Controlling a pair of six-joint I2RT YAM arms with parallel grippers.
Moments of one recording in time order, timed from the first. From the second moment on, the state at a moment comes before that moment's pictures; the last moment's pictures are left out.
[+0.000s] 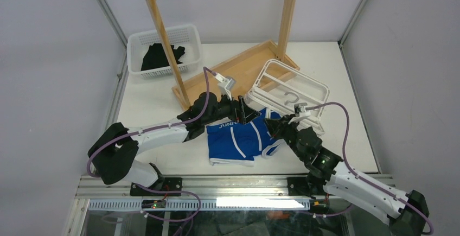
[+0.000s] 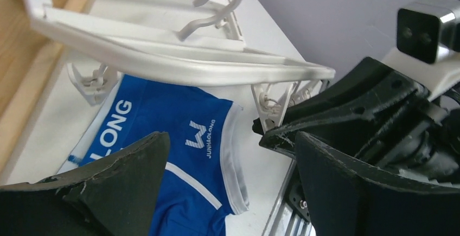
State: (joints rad) left arm -0.85 1.43 0.75 0.50 0.20 -0.63; right arm 0.90 0.53 0.24 0.15 0.38 0.56
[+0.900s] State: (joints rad) left arm -0.89 1.70 0.70 1.11 0.47 -0.80; right arm 0.90 0.21 0.16 -0.10 0.32 0.64
